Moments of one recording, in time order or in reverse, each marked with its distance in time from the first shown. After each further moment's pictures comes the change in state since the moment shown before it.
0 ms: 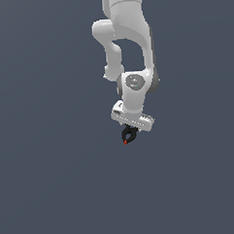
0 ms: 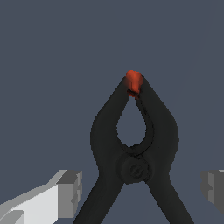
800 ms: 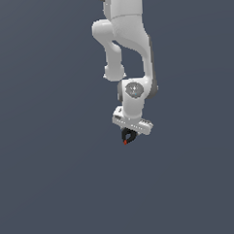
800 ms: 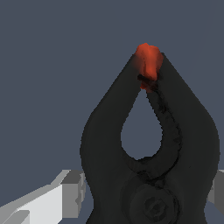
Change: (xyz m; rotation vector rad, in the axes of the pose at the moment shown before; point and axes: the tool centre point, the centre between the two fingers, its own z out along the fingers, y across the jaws) arm -0.001 -0.001 0.035 0.001 0.000 0.002
